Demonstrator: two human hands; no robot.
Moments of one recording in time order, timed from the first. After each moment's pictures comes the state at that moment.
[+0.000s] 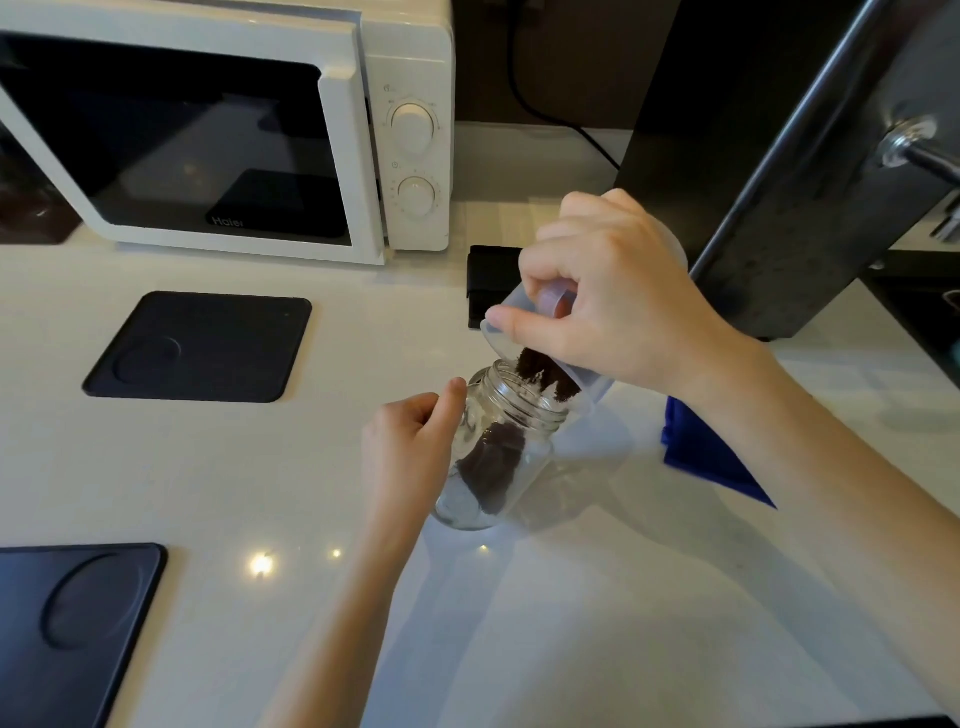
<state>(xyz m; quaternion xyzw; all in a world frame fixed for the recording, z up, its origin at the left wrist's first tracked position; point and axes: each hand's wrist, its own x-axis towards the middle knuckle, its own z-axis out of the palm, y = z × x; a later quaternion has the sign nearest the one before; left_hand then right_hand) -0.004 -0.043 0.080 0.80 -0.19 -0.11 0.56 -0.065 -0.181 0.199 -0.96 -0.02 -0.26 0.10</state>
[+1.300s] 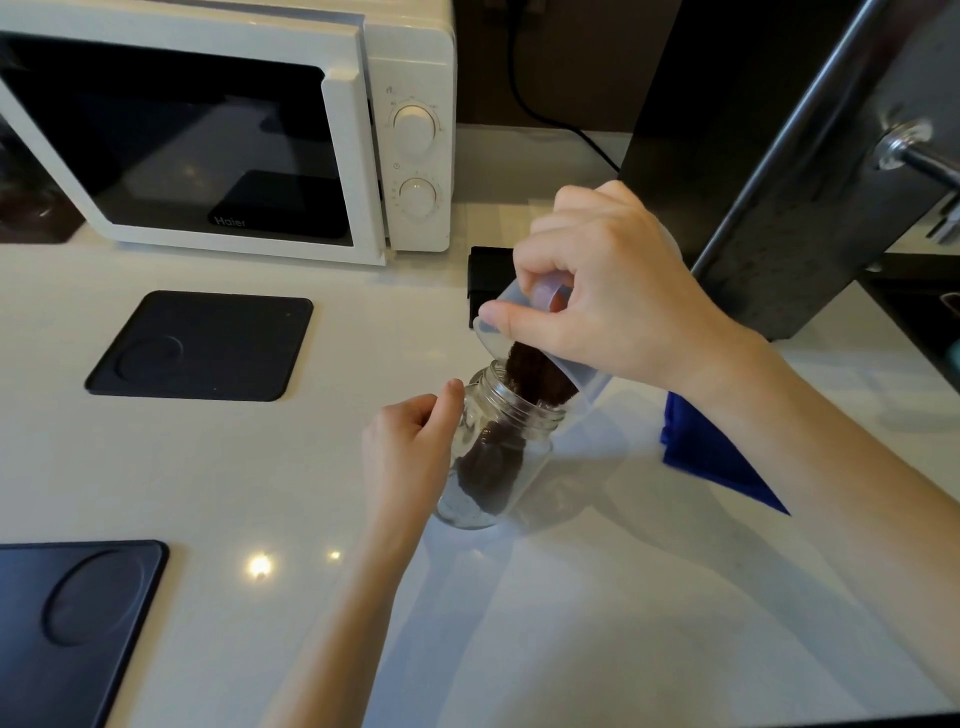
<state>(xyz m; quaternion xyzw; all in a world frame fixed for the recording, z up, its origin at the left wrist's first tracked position) -0.005 -0.041 0.073 0.79 -0.18 -0.10 0.58 -0.063 -0.175 0.204 -0.96 -0.02 -0.25 0.10</state>
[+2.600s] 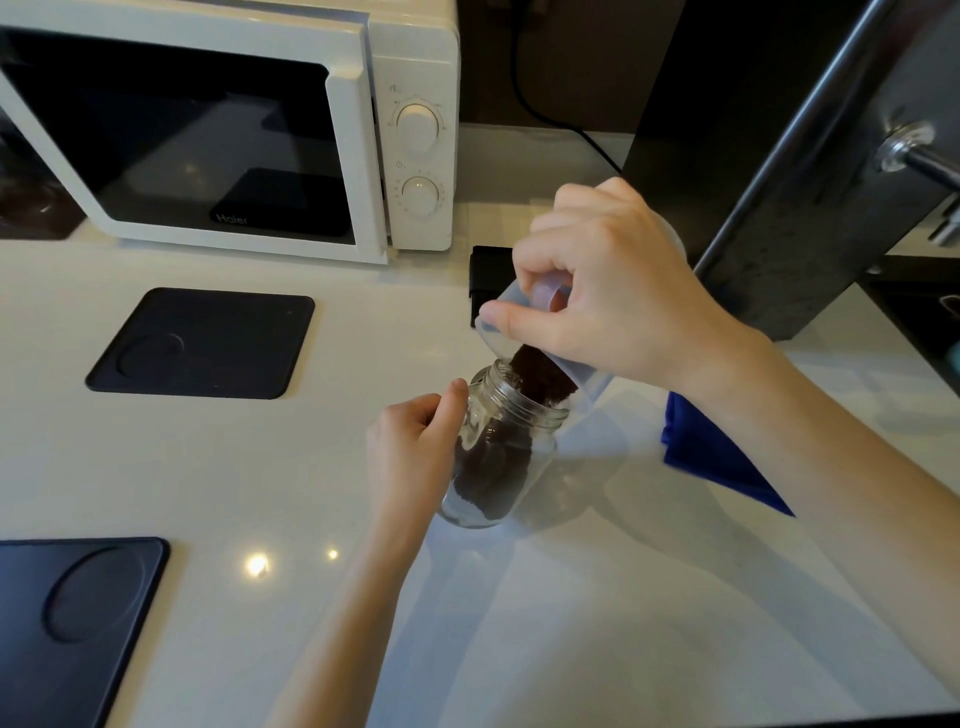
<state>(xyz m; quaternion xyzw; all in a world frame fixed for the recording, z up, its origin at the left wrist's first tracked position) -0.007 -0.042 0.073 0.79 -0.17 -0.10 0.58 -0.063 -0.171 0.206 -0.96 -0.02 -0.25 0.09</state>
